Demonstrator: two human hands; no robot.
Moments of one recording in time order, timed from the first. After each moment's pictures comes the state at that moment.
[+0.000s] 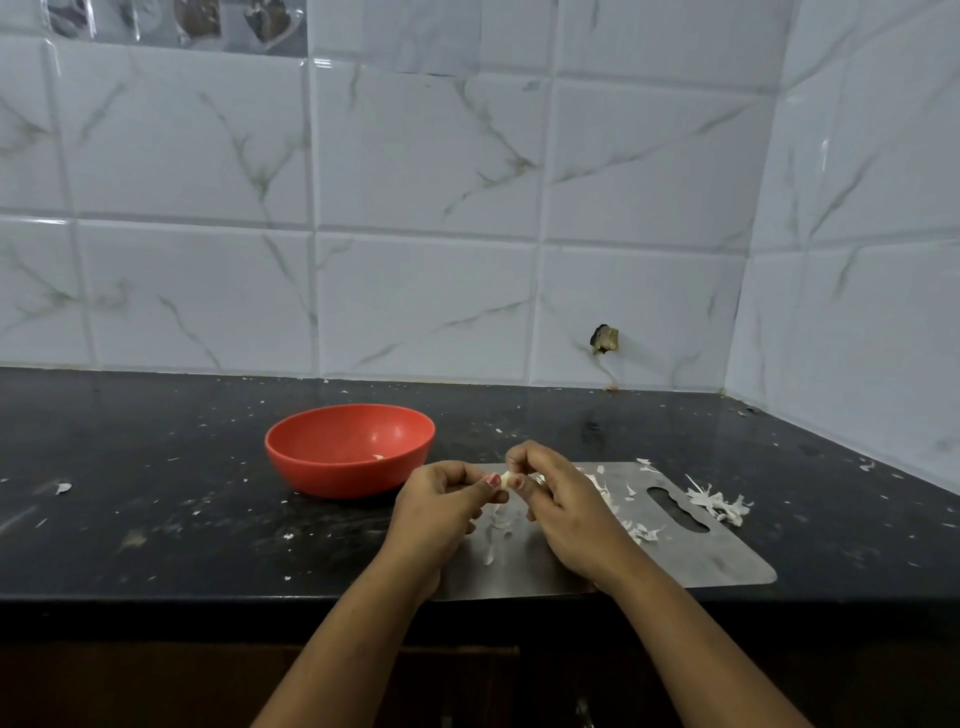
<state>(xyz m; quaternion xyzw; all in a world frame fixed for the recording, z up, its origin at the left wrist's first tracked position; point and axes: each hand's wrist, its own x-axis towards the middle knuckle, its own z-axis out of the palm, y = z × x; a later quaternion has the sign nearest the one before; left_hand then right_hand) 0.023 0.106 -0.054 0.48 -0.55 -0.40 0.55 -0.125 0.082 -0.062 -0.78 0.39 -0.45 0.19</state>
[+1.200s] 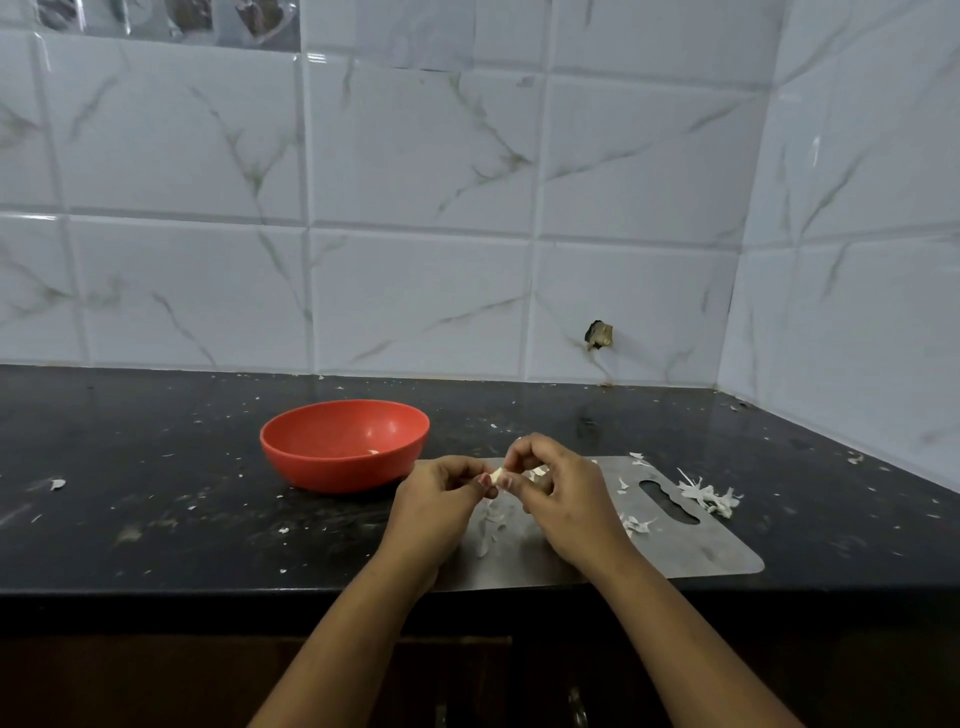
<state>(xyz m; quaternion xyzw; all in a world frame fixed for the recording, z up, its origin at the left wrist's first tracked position) 0.022 0.104 -0.058 0.50 -0.59 -0.35 0.54 -0.125 0.087 -0.061 -0.74 0.41 -0.51 0.15</state>
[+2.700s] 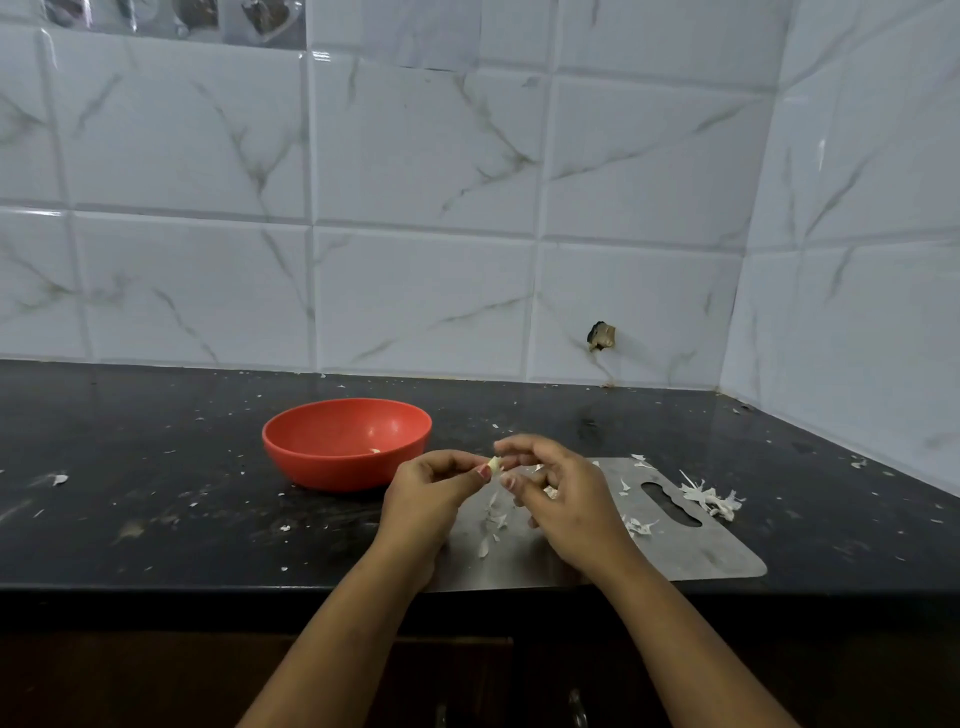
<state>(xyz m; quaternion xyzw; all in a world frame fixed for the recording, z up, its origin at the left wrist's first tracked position) 0.026 0.099 -0.058 0.46 -0.52 -0.42 0.59 -0.124 0.093 -0.058 -0.73 0.39 -0.52 0.21</state>
